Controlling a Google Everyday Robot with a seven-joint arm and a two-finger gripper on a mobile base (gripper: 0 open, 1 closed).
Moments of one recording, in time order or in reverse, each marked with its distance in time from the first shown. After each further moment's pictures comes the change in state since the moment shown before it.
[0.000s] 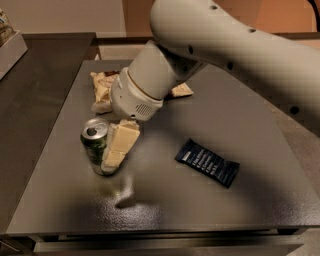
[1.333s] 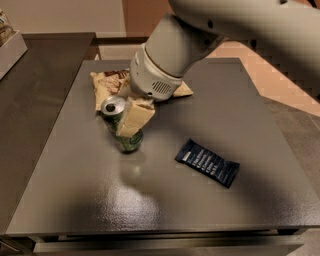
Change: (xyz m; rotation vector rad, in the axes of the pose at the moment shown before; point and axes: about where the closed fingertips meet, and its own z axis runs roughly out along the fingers) arm 0.020 -0.021 -0.050 0.108 0.128 0.071
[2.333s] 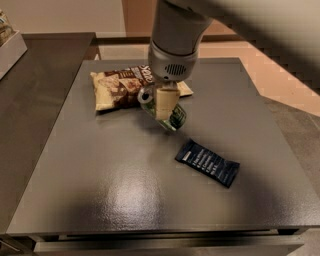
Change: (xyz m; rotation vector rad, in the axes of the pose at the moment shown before) arm 0.078 -0.034 -0.048 0.100 0.465 0.077
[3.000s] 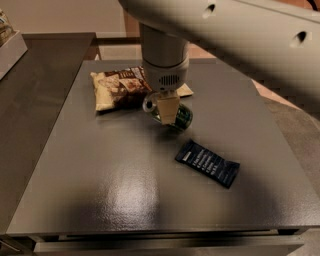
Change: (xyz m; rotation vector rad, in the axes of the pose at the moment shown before) arm 0.010 0.001 0.020 -0.003 0.178 -0.082
